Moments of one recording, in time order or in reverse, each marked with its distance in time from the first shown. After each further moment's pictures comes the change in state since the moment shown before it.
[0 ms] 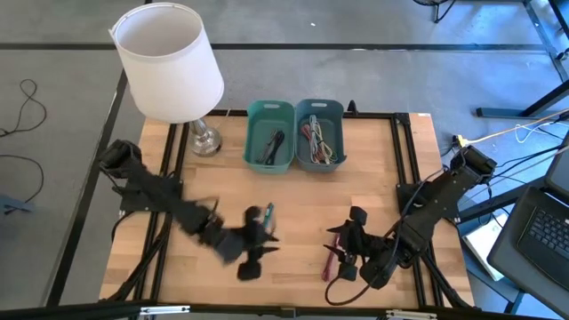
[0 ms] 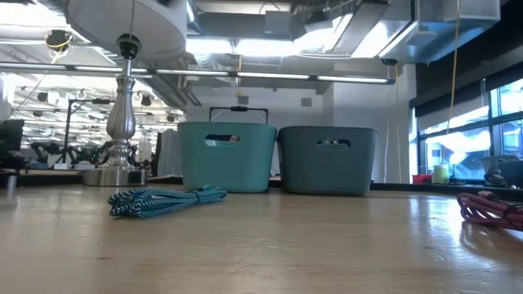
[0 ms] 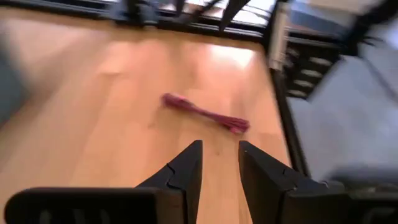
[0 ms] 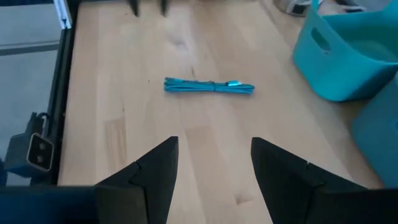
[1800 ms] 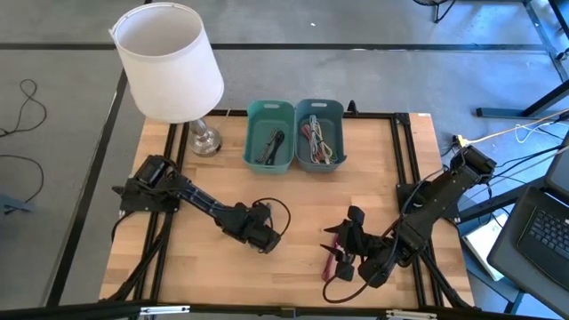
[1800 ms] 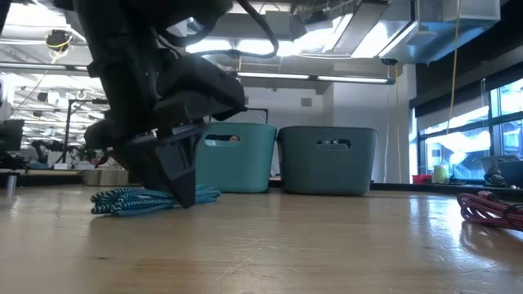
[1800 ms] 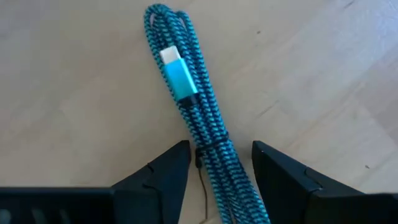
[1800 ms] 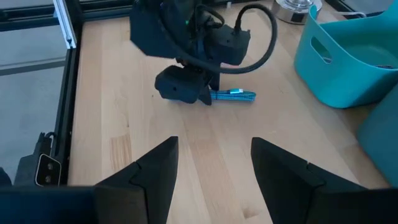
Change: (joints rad) left arm 0.166 0.376 0.004 -0.438 0.081 -0.821; right arm -0.012 0.000 0.000 0.060 0.014 -0.002
